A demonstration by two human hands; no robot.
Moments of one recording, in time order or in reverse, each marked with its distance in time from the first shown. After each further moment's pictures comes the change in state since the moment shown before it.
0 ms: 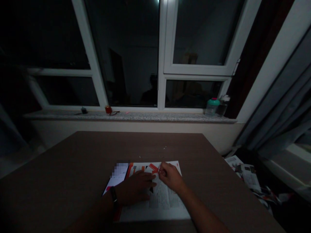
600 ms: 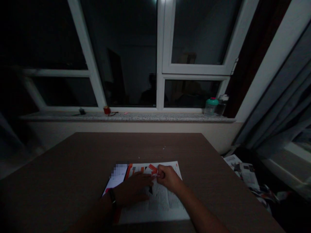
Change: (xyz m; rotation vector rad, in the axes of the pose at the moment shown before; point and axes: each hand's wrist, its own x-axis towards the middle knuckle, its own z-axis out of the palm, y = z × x) left_hand 0.000 0.010 -0.011 -0.097 -0.067 -0.110; right_hand -0.001 -0.001 0.005 0.180 -0.103 0.111
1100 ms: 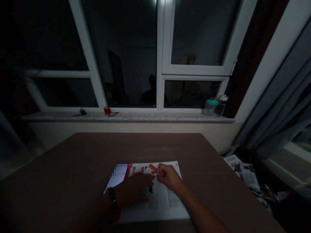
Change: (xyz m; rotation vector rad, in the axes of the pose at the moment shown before) left_hand 0.000 -0.004 0.001 0.014 -0.005 0.024; right_hand 0.002 0.002 0.000 0.024 0.031 0.009
